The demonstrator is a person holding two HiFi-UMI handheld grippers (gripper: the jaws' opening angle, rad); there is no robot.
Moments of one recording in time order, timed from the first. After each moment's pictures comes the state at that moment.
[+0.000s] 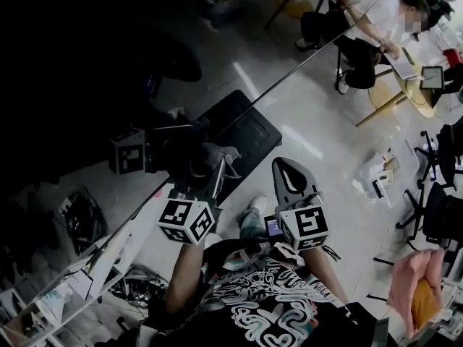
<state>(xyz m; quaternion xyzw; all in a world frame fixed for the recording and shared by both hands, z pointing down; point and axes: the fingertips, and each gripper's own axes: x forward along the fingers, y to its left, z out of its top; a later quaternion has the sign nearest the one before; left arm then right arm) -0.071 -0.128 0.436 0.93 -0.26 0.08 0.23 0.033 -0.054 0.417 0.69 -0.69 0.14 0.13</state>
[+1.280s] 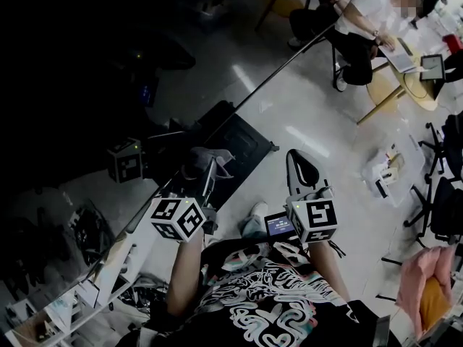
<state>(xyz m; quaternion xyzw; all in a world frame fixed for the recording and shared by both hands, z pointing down) -0.009 -0.145 0.442 0.92 -0.27 0.09 0.28 0.152 -0.049 0.407 0.74 -0.65 0.13 0.11</state>
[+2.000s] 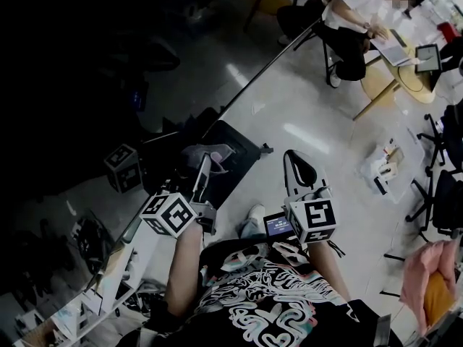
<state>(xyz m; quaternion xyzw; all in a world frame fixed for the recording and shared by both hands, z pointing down) 0.067 -0.165 0.443 0.89 -0.25 0.05 0.37 0.224 -0.052 0.415 0.75 -0.64 0.15 0.09</state>
